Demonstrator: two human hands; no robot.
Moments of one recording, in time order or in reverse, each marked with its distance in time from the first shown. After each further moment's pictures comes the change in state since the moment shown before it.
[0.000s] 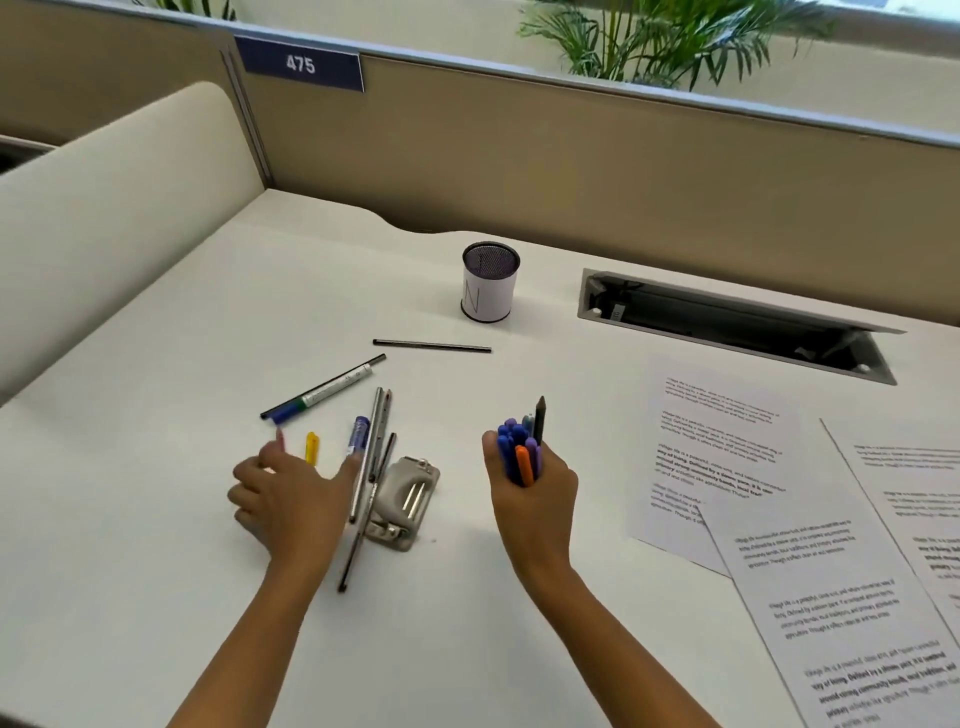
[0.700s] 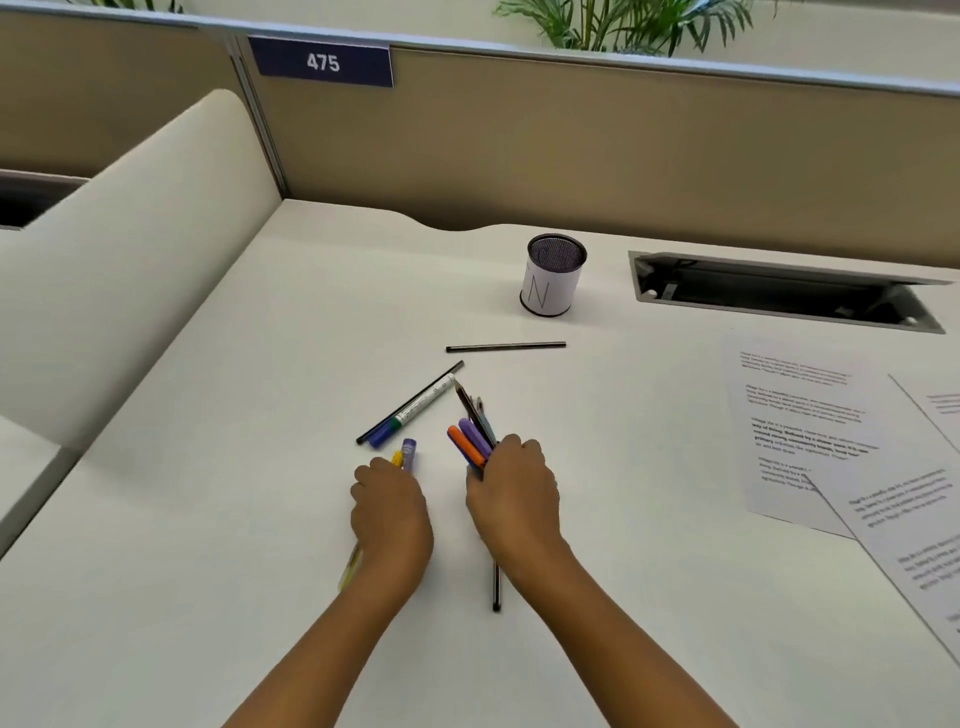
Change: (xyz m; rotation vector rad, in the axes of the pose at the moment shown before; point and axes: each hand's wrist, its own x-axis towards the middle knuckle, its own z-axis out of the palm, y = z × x) left_hand 0.075 -0.028 -0.003 0.198 -0.373 0.203; right_hand -0.019 -0.029 0.157 -0.916 -0.196 0.270
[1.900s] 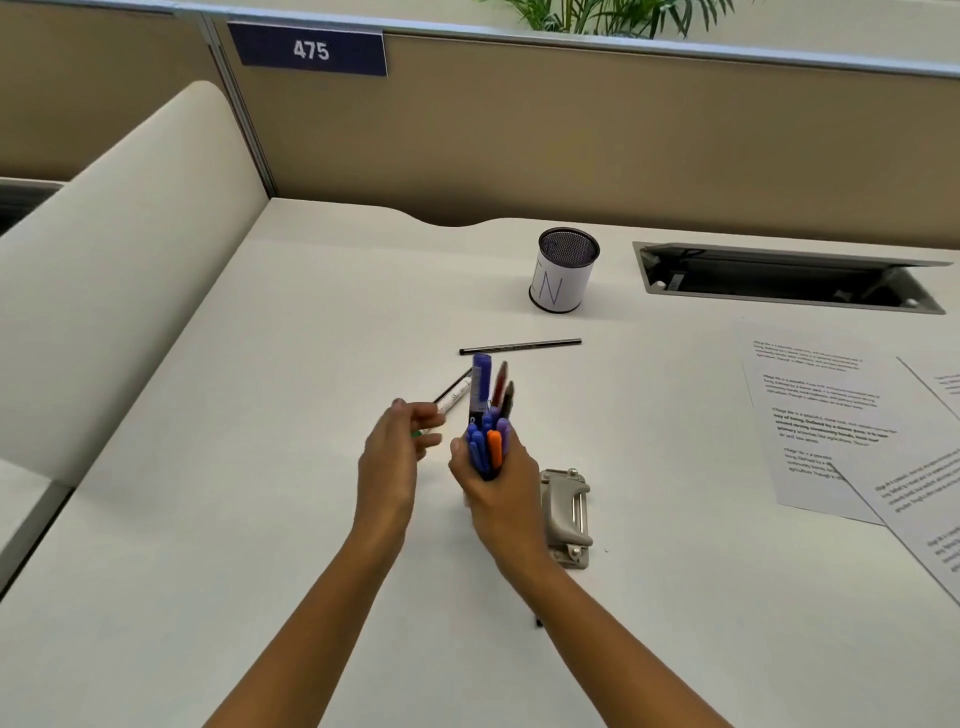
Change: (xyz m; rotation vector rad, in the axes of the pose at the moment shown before) left_hand 0.029 0.000 -0.056 -1.059 -0.249 0.137; right_hand 0.006 -0.028 0.040 0.971 0.093 -0.153
